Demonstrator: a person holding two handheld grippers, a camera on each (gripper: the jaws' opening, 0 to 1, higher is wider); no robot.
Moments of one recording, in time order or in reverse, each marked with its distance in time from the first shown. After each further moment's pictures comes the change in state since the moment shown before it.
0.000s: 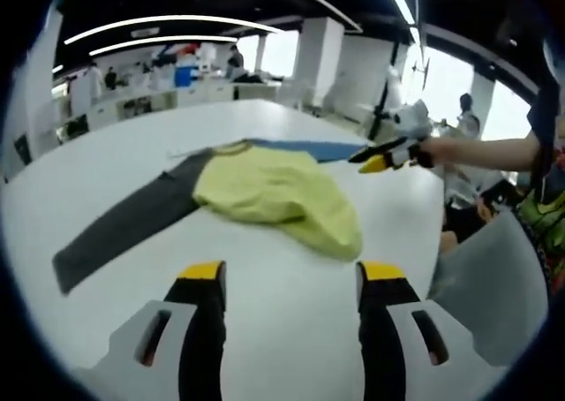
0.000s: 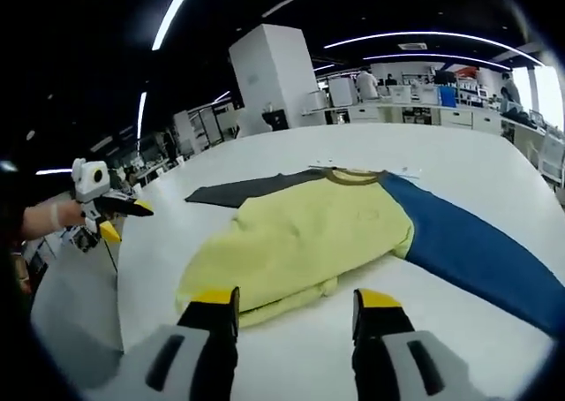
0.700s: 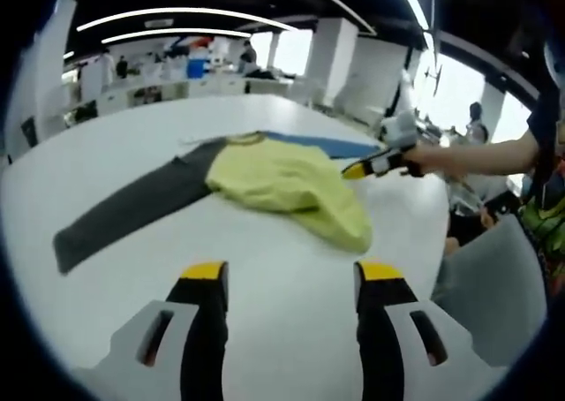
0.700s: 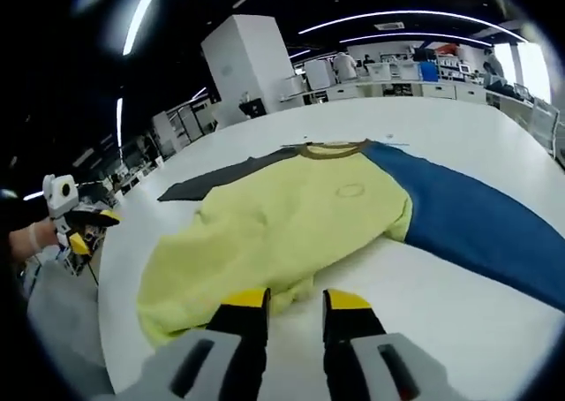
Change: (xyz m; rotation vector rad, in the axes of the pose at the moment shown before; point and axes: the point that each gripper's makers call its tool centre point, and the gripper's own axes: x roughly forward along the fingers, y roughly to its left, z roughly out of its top) left arm -0.003 0.013 -0.010 -0.049 0.005 0.020; right arm 0.042 -0.029 -0.018 0.105 0.054 -0.055
